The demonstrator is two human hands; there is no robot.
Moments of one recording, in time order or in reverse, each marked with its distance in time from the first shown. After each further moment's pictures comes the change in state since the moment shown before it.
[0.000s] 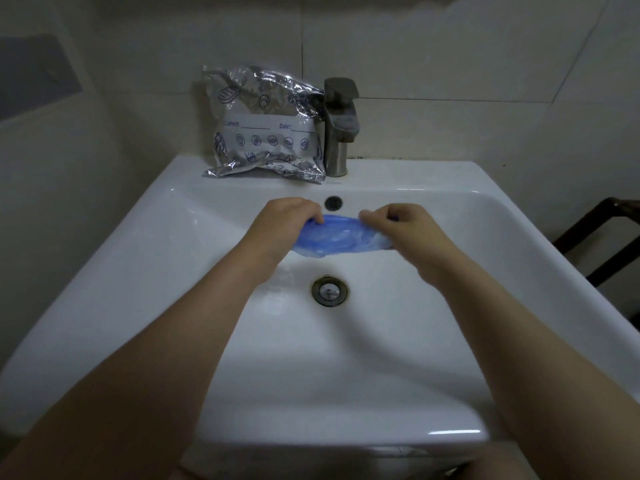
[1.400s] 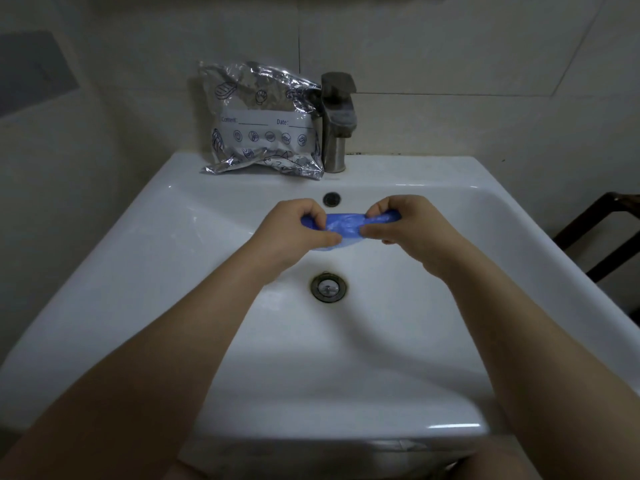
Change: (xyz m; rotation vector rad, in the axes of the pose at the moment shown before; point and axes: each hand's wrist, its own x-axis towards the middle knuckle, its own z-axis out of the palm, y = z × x) left_hand -0.007 -0.003 0.006 0.185 -0.076 0.065; right_hand -0.002 -0.006 -0.009 -0.140 -0.031 -0.022
